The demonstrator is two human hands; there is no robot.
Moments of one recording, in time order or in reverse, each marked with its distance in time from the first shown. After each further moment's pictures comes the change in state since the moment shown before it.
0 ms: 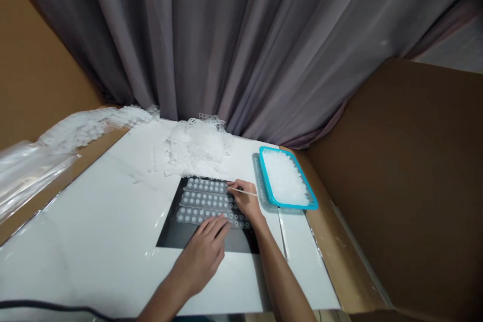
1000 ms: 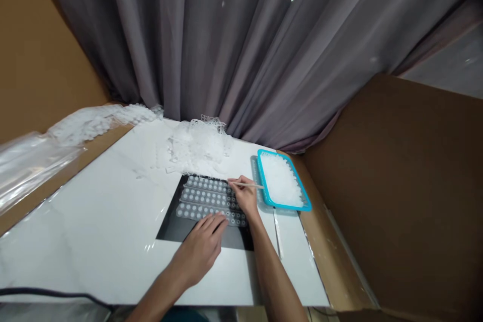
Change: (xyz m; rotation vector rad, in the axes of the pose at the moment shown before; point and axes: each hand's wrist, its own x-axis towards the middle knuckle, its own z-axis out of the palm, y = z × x) left_hand -0.003 0.000 0.003 0.033 0.045 0.011; right_hand 0.006 -0.001 0.002 0.070 0.101 0.023
